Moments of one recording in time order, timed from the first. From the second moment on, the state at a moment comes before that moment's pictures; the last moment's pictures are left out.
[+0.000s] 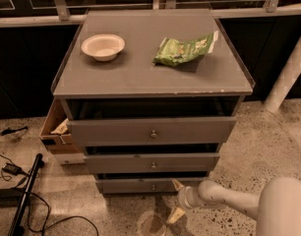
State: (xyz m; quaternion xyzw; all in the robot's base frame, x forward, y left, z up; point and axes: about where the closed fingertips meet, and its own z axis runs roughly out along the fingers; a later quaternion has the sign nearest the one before) arm 0.531 -0.124 0.199 -0.59 0.73 0.16 0.30
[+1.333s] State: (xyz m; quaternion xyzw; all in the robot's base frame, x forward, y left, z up) arm 0.580 -0.134 0.193 -0.62 0.73 0.08 0.28
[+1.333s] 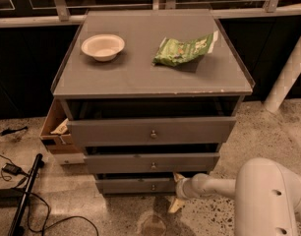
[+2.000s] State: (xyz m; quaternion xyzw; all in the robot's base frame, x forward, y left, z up) arm 0.602 -0.152 0.196 -0.62 0.74 0.03 0.28
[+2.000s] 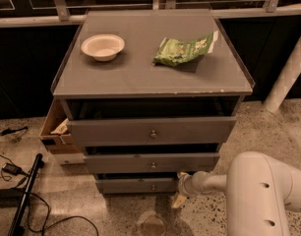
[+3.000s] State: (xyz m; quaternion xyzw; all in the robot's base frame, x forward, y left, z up) arm 0.623 -0.169 0.171 -0.60 0.76 0.03 0.26
